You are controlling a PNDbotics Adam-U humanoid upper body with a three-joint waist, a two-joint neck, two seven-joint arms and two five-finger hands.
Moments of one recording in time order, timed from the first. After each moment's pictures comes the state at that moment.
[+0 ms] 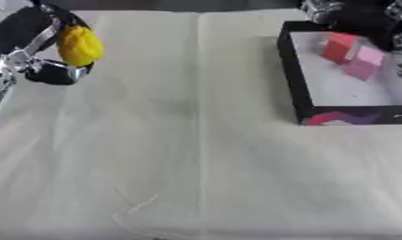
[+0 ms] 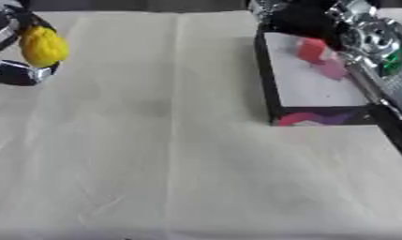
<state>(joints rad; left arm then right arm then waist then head) -0.88 0.42 -0.31 -1.35 -0.92 -0.03 -0.17 -0.58 -0.81 0.21 -1.98 -0.30 0.41 0.03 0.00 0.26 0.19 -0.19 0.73</state>
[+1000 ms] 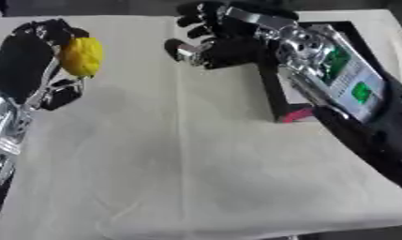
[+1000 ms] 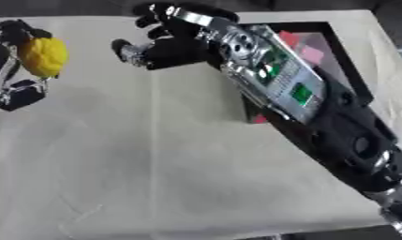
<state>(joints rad) -0.77 0.26 -0.25 -1.36 -1.21 -0.13 0.25 -0.77 -0.58 0.44 -1.98 -0.27 0.75 0.07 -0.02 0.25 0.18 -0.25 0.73</state>
